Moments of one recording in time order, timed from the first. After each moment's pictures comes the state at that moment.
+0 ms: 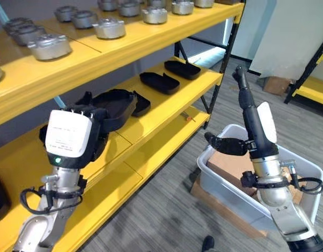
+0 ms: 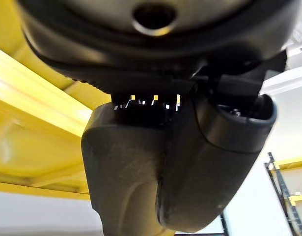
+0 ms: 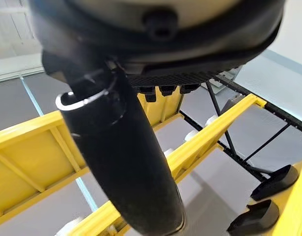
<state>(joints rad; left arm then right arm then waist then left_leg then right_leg) 0.18 0.76 0.09 -0.26 0.88 -0.11 0.62 -0.03 -0.55 0.14 -0.33 -0.27 -0.21 -0.33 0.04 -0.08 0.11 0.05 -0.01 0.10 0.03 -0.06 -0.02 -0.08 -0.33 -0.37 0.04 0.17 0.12</state>
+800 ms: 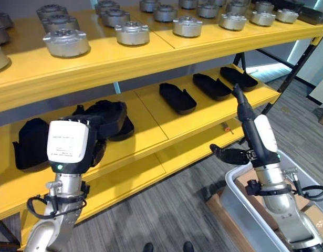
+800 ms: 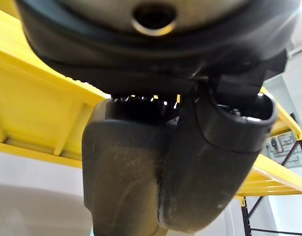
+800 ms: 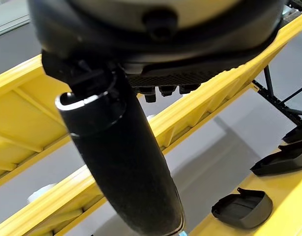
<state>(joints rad) 0.19 0.67 0.07 -0.22 0.87 -0.07 0.62 0.04 -0.58 0.11 -0.30 -0.30 -0.23 -0.30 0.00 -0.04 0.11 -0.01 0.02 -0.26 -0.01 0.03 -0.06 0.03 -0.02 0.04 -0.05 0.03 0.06</state>
